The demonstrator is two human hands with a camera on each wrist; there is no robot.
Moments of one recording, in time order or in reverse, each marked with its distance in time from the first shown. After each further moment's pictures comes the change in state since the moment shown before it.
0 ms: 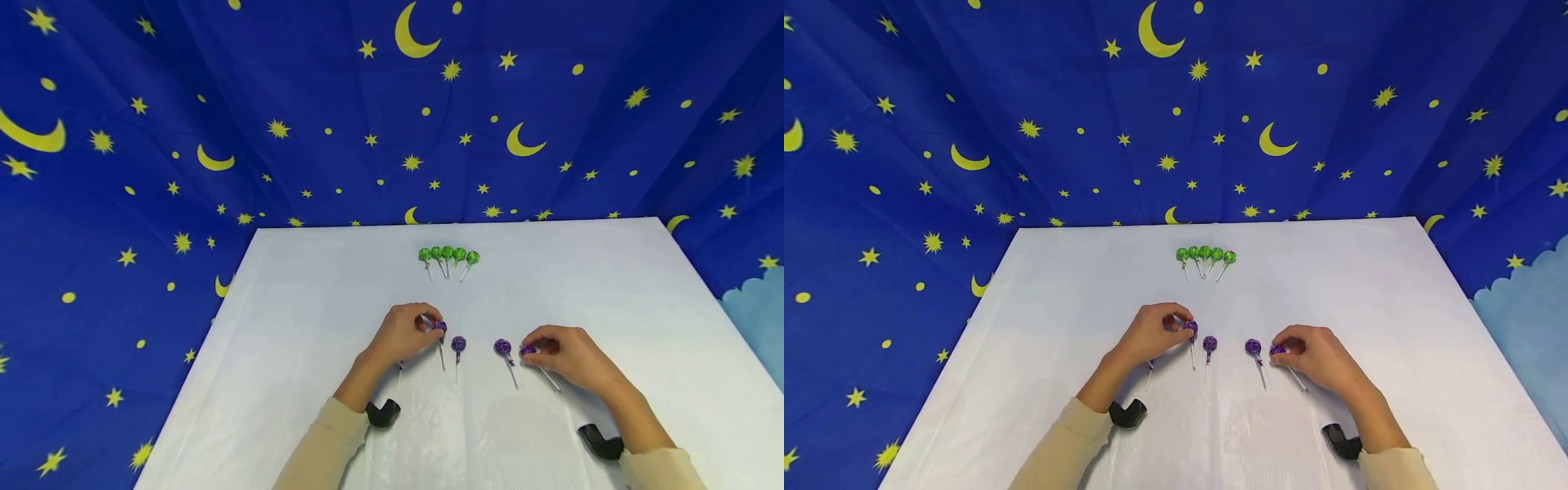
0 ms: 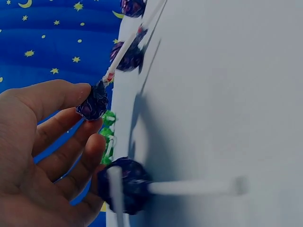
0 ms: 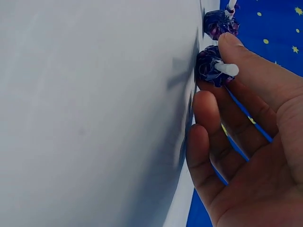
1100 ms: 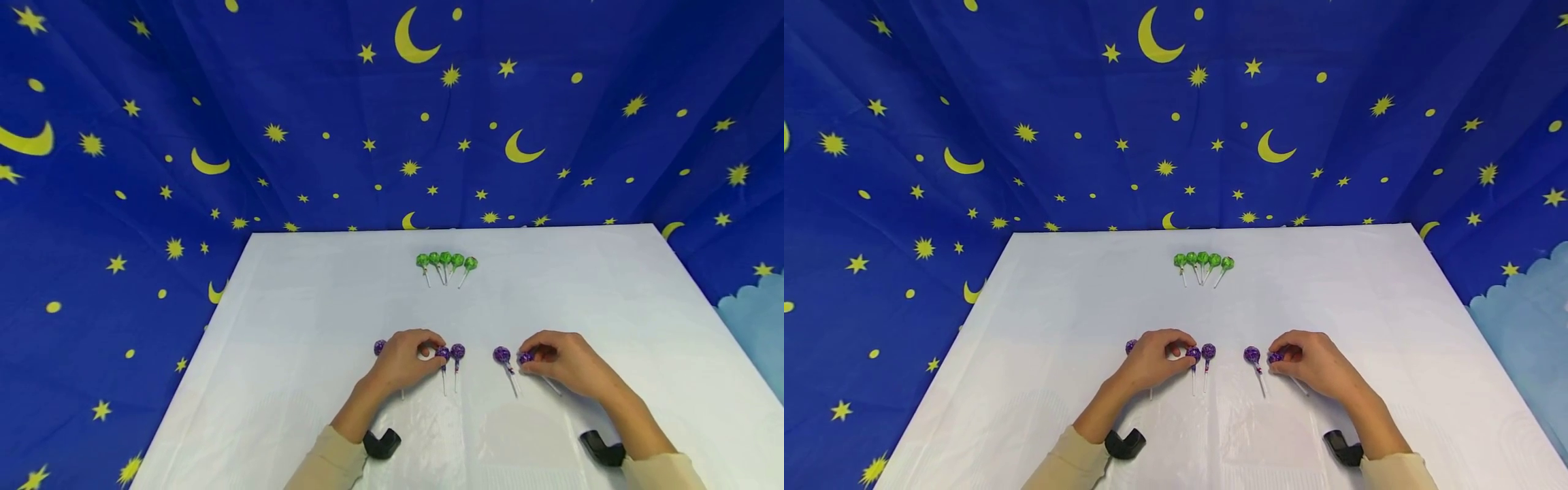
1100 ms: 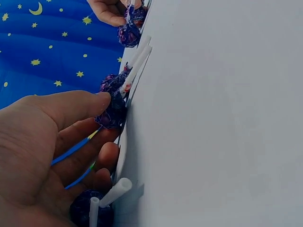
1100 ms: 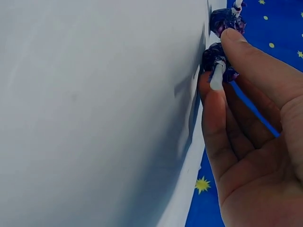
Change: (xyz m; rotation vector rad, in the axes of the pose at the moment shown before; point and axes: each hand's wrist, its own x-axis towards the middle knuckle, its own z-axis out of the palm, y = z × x) left_hand -0.022 -0.008 0.021 0.042 -0.052 -0.016; right_hand 0.005 0.002 0.002 0.025 -0.022 -0.053
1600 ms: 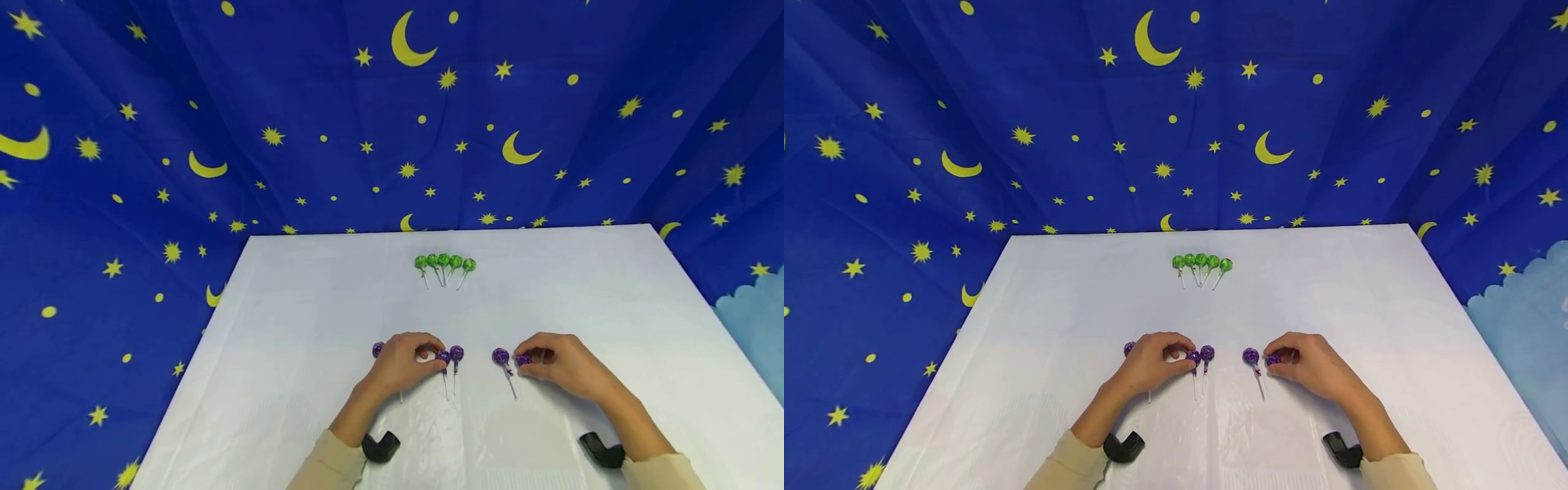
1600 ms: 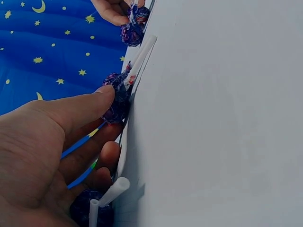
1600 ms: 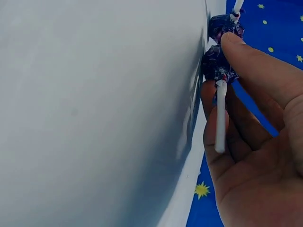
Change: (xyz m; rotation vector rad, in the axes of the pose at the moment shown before) left_hand -0.002 -0.002 0.000 -0.009 -0.011 0.016; right_hand 0.000 -0.002 0.001 -0.018 -0.001 -0.045
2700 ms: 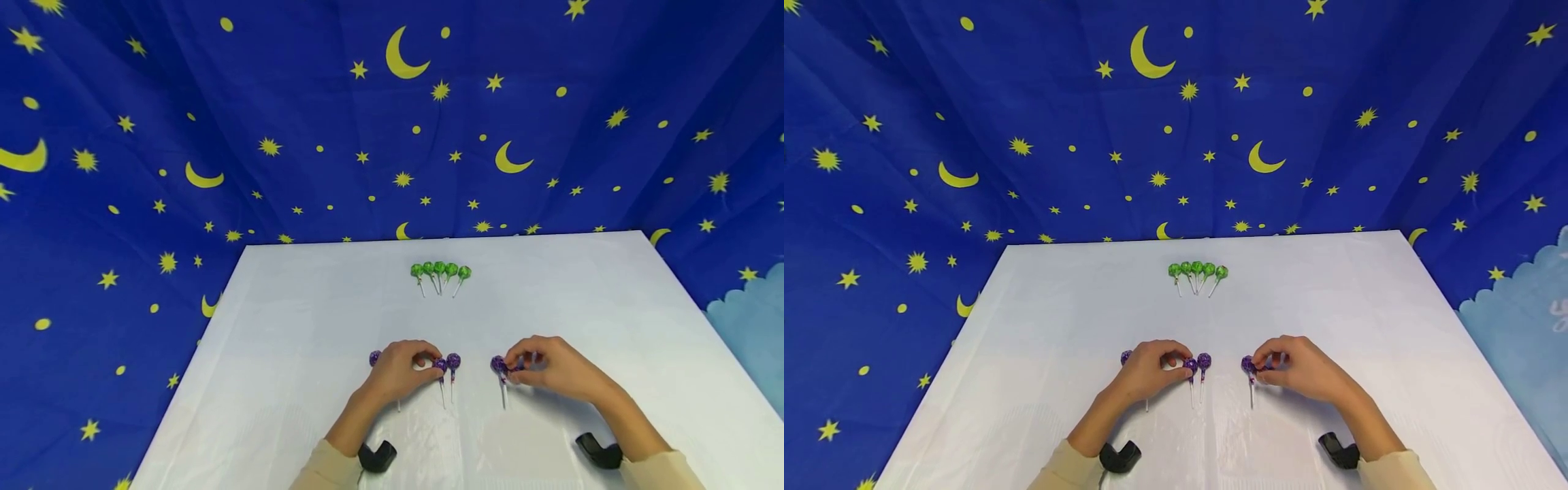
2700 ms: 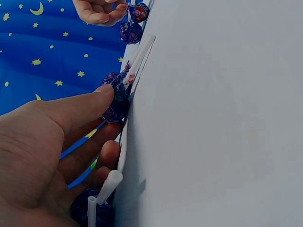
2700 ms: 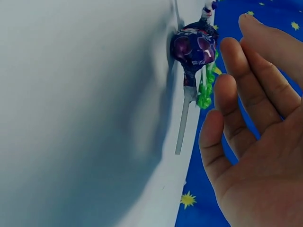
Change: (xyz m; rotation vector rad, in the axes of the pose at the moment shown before) left_hand -0.001 -0.001 0.001 -0.022 -0.005 -0.012; right_hand 0.006 -0.014 -0.008 0.107 -0.123 -0.052
